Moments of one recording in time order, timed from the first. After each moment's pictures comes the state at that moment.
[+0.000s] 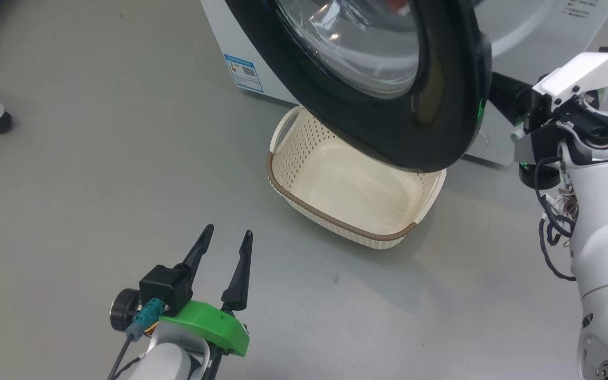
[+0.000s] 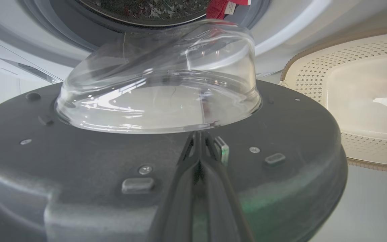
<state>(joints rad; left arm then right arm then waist) -0.20 0.04 -0.44 0.30 -0.47 0.02 -0.25 -0.87 -0.11 -0.07 0.78 1.34 0.05 0.68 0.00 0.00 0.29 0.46</state>
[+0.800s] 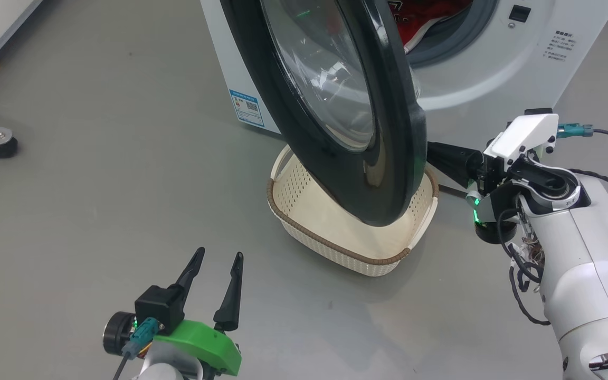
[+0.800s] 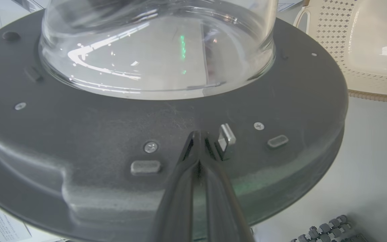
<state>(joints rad) -0.14 0.04 -0.41 0.32 -0.44 0.02 -0.25 -0.74 -0.07 0.05 0.80 1.46 0.09 0.81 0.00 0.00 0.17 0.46</state>
